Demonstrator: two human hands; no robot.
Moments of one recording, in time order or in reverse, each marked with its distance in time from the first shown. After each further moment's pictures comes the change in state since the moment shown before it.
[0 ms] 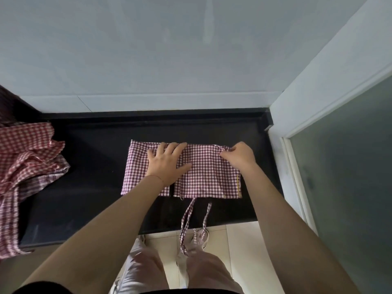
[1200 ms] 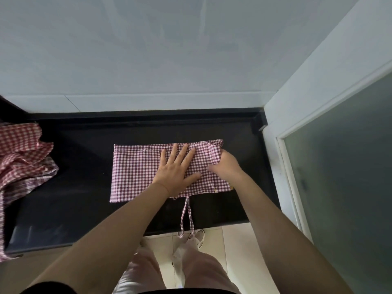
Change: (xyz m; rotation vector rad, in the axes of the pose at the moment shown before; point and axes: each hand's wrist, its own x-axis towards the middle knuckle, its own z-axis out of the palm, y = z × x) left_hand 0.001 0.033 0.020 0.114 -0.124 0.159; right_hand -0.012 0.007 0.013 -0.015 -0.153 -0.235
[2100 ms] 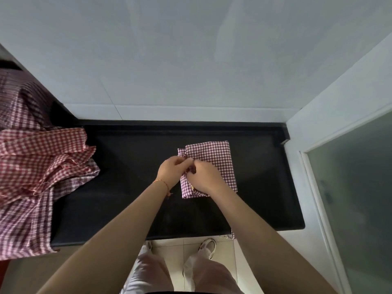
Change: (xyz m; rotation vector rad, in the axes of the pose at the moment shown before) left_hand -0.040 -0.076 -0.038 -1.247 0.120 -0.489; right_hand -0.032 -0.101 0.094 -0.330 -0.032 -0.257
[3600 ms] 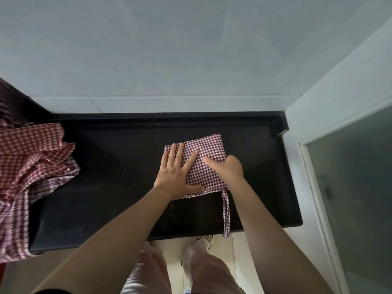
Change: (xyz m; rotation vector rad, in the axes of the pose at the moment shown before) left_hand 0.016 -0.028 0.050 1.245 -0.065 0.444; right_hand 0.024 0.092 -0.022 0.592 0.060 0.549
